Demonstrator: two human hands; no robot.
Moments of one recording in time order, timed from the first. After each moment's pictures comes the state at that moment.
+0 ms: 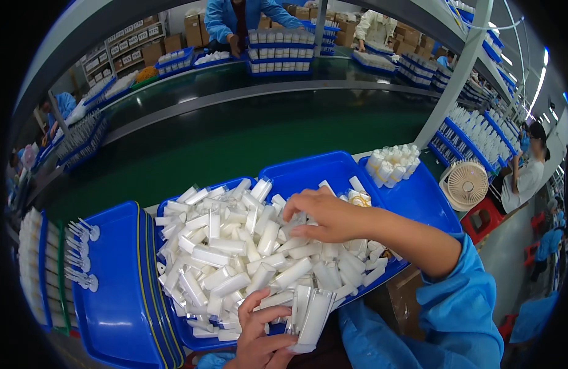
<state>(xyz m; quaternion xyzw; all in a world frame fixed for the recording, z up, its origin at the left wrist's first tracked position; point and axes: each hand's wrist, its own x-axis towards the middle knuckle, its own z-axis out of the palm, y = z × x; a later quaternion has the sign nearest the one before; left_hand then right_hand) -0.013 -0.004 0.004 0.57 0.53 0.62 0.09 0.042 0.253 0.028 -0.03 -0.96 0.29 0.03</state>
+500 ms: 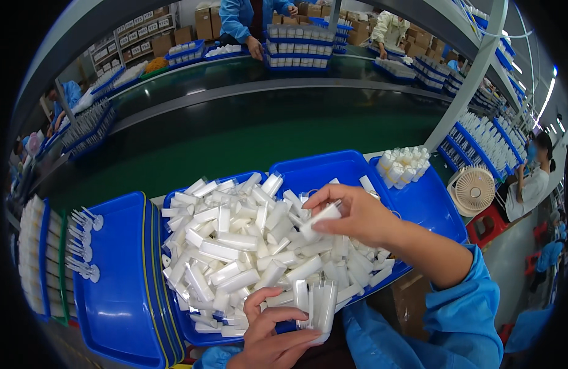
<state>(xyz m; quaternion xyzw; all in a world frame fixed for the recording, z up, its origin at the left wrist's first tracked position) -0.015 -0.001 0.006 0.58 0.55 0.59 0.07 0.057 0.234 0.041 -0.16 -0.77 0.61 0.10</state>
